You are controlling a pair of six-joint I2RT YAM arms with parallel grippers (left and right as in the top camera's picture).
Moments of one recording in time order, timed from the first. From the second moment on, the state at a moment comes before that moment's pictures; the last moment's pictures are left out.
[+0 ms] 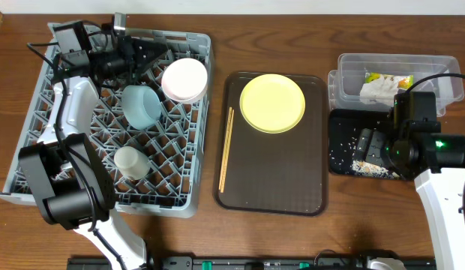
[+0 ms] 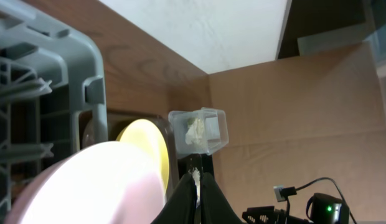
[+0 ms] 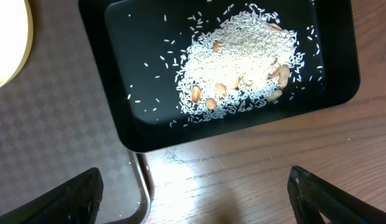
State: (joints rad) left arm 0.25 1.95 1.47 -0.21 1.27 -0.60; right arm -0.01 1.22 1.12 -1.16 0.11 0.31
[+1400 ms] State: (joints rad) left arm -0.30 1.76 1.47 -0.68 -0.04 -0.05; right arm -0.01 1.22 1.12 -1.17 0.11 0.31
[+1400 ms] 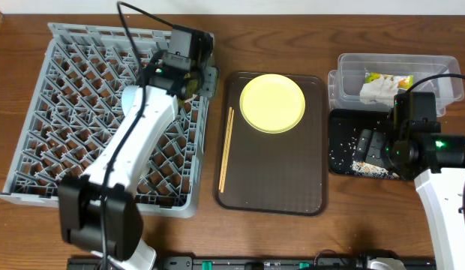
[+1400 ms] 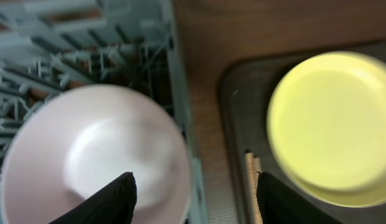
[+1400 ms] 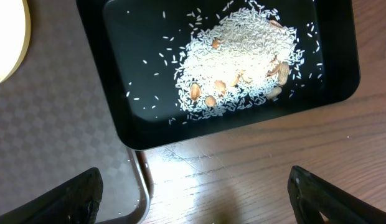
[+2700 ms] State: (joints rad) left arm -0.22 1.63 1.47 -0.67 0.20 -0.06; right arm -0.01 1.22 1.12 -1.18 0.11 0.31
